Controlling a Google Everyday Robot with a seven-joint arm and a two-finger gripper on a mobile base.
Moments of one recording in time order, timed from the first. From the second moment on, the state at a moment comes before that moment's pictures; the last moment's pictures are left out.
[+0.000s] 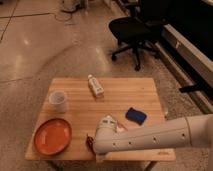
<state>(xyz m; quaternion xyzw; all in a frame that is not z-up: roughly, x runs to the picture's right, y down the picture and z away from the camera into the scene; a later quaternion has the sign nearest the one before) -0.051 0.307 0.756 -0.29 -0.09 0.00 0.95</state>
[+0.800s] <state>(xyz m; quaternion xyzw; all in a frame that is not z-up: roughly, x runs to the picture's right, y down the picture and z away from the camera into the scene) -0.063 0.284 0.774 -0.28 -0.06 -0.03 0.96</state>
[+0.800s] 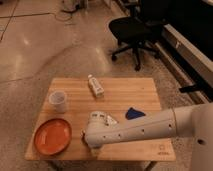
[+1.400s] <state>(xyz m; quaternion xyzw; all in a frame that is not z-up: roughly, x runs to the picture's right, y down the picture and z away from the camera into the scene) -0.047 0.268 0.785 -0.28 -0.04 -0.02 0.96</state>
